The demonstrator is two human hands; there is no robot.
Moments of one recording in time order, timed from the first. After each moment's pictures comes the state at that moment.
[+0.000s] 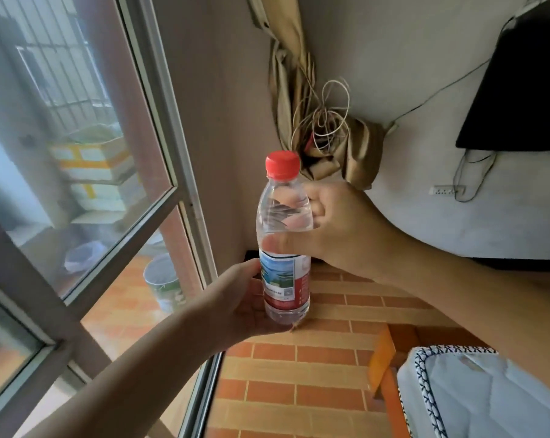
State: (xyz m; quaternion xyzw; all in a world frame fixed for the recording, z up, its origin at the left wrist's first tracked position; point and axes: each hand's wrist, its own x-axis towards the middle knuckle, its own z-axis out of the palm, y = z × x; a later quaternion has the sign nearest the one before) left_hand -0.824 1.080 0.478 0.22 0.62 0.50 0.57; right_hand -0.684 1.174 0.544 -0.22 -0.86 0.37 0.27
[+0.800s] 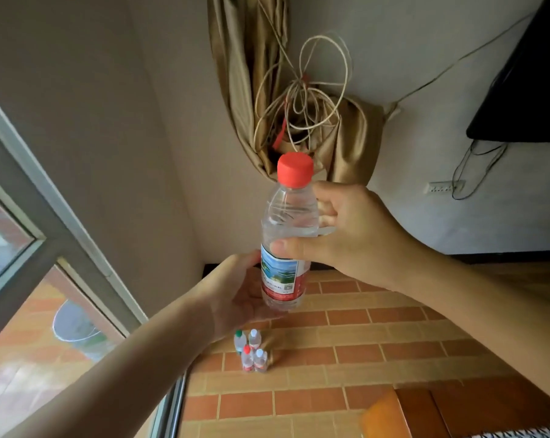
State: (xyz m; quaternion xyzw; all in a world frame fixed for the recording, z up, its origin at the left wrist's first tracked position) left_hand -0.986 1.492 0.413 0.19 0.58 0.47 0.64; right_hand -0.823 1.552 0.485 -0.29 -0.82 0.42 0.28
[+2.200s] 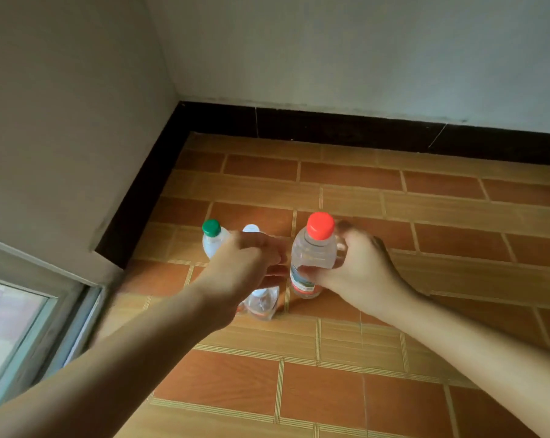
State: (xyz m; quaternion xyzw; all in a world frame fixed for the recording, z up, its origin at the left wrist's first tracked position) left_hand -1.079 1.709 -0.383 0.22 0.72 0.42 0.51; right_hand -0.926 1.800 -0.411 -0.42 -0.78 0.44 0.16
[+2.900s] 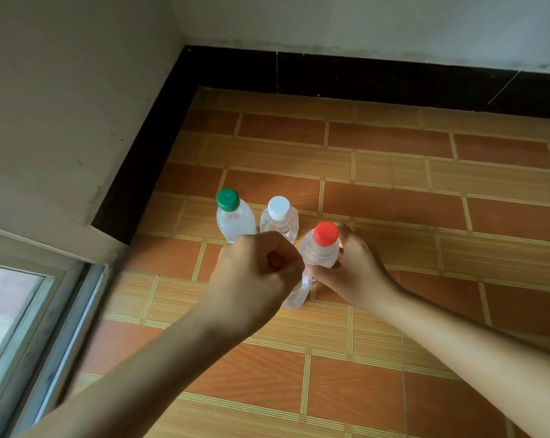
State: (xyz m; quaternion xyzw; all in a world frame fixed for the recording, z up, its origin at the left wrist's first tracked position) left_hand -1.107 1.693 -0.455 0.41 0.78 0.34 0.34; right_hand -0.978 1.802 -0.519 -0.43 -0.78 0.45 0.10
